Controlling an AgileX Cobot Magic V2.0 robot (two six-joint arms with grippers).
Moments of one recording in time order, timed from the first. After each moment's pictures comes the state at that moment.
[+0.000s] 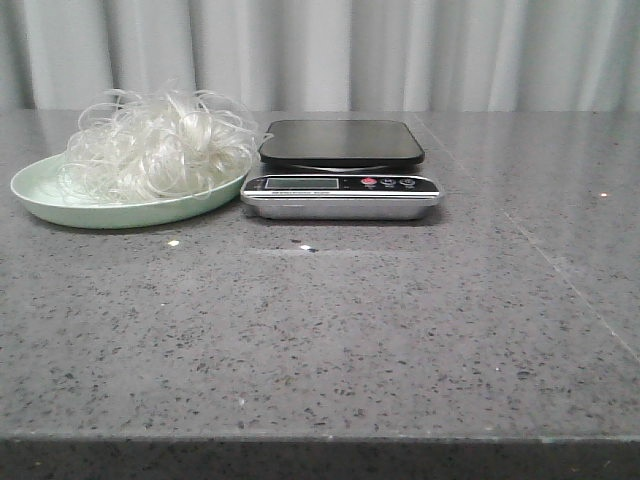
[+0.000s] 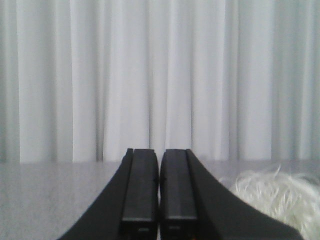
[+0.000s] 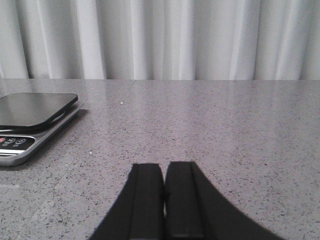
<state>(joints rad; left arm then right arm) -0.04 0.00 -0.01 0.03 -0.25 -0.02 0.06 -0.01 0.03 0.03 0.02 0.05</state>
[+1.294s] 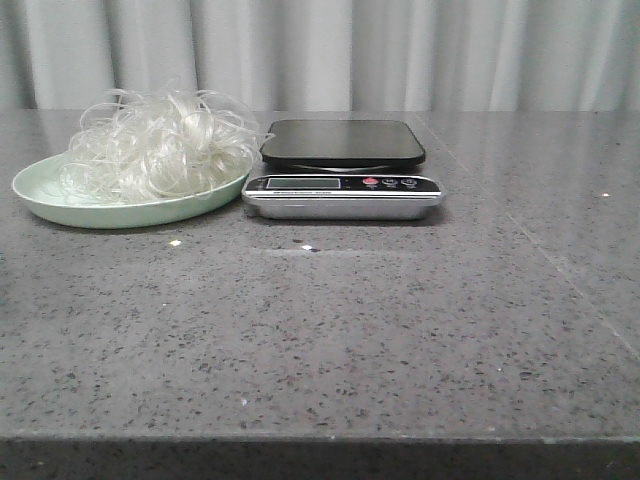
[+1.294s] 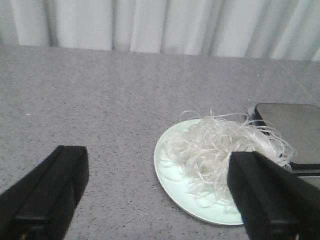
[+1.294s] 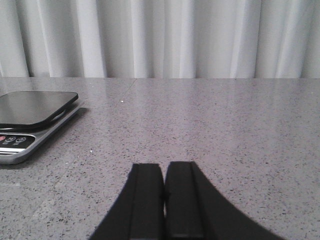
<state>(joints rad) -0.15 0.74 -0.78 -0.09 0.49 -0.02 0.06 -0.01 0.03 0.03 0.03 0.05</state>
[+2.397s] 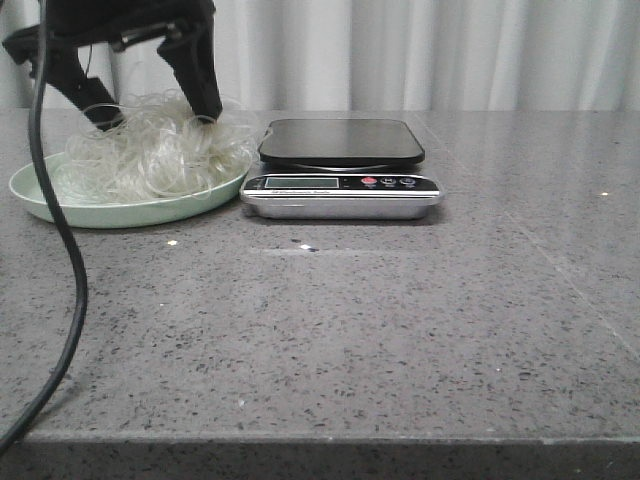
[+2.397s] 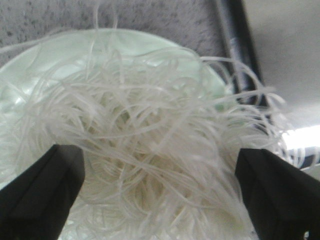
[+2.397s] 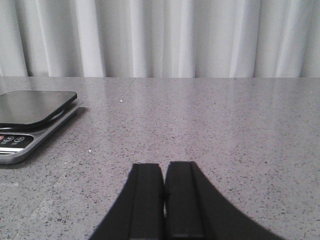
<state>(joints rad) -0.34 1.81 -1.59 -0.17 1.01 -0.07 0.06 -0.01 0.03 0.03 0.03 0.05</state>
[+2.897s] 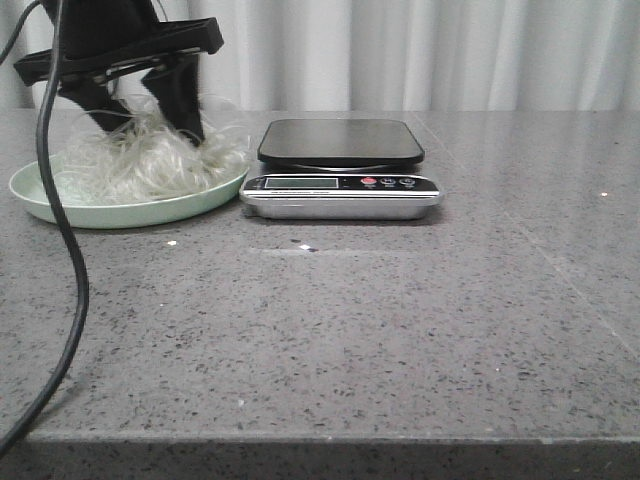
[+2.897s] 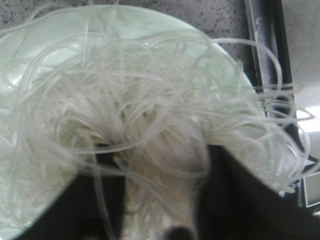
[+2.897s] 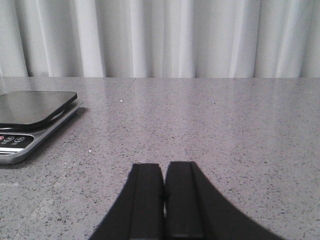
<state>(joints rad) -0.34 1.87 -1.64 -0.16 1.10 -0.08 0.06 -0.01 0.03 0.03 0.03 0.05</state>
